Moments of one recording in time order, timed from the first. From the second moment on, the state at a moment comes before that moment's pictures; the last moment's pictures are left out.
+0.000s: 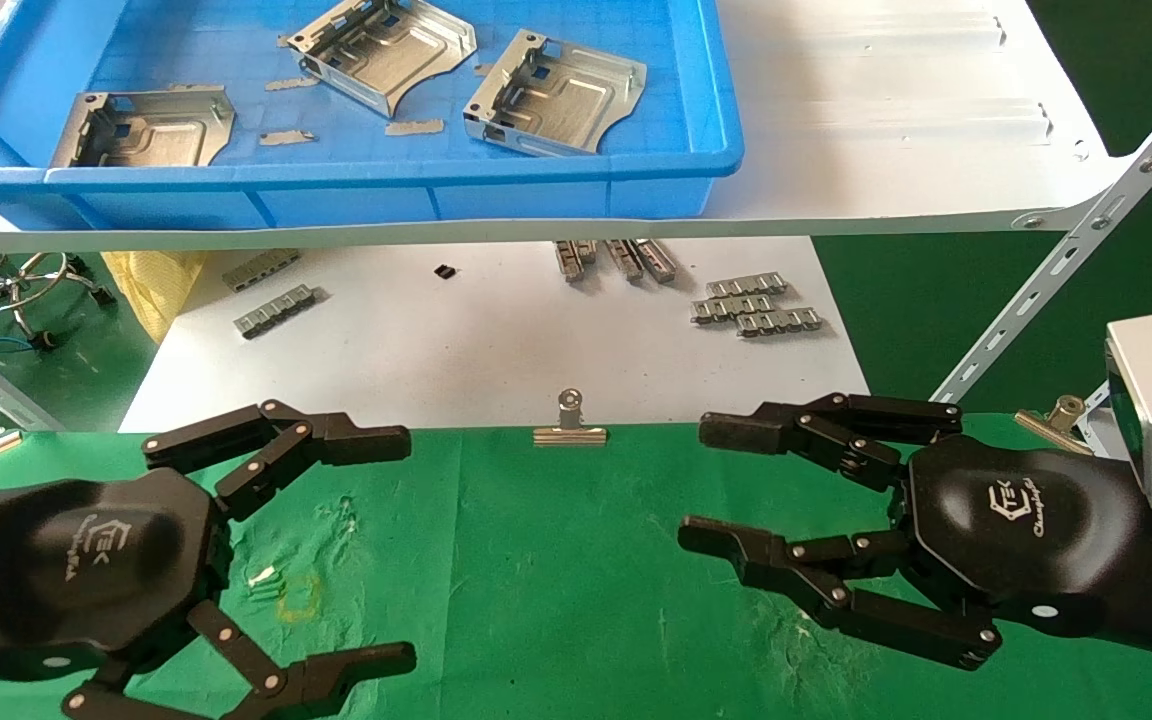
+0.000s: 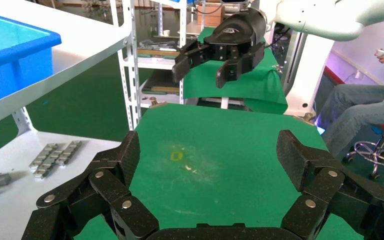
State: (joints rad) left arm -1.08 0.61 0.28 -1.28 0.73 1.50 -0.19; right arm 1.07 -0.55 -0.39 1.21 -0.62 -1.41 0.11
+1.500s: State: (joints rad) left arm -2.01 1.13 0.52 -0.26 1.41 0.98 -0.07; right arm 1.07 -0.55 -0.39 1.21 -0.62 -1.41 0.11
